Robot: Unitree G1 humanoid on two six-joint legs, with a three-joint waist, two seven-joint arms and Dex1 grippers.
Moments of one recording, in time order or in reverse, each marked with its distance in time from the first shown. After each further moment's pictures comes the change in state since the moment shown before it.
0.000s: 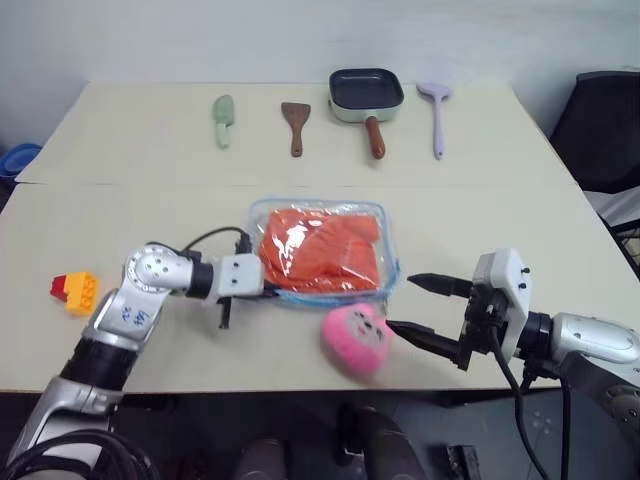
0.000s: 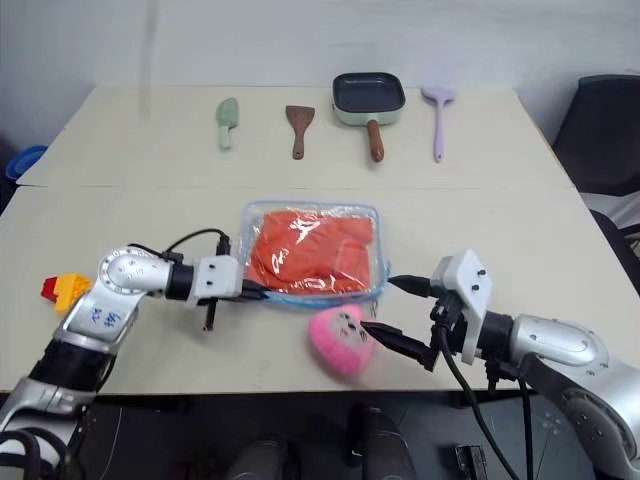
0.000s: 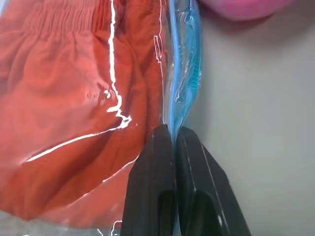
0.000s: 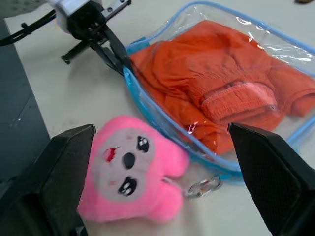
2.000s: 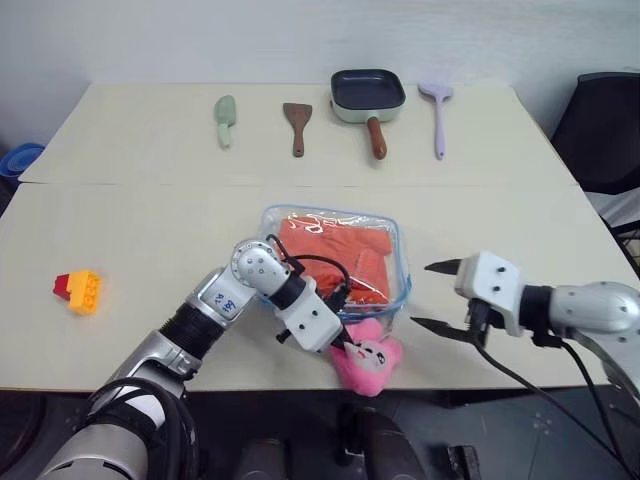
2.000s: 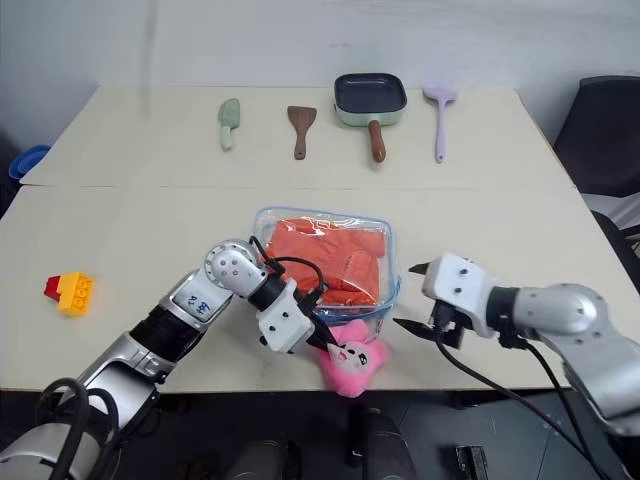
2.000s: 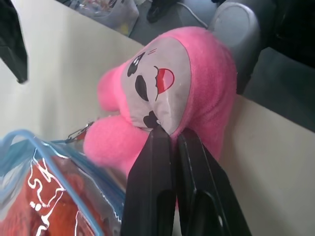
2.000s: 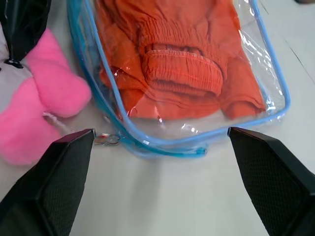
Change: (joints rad) left arm -0.328 -0.272 -0.331 0.281 0.029 -0.472 -0.283; right arm -0.263 -0.136 0.325 0.348 -0.610 -0.419 0.251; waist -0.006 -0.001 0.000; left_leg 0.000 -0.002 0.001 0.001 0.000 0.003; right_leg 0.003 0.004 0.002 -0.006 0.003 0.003
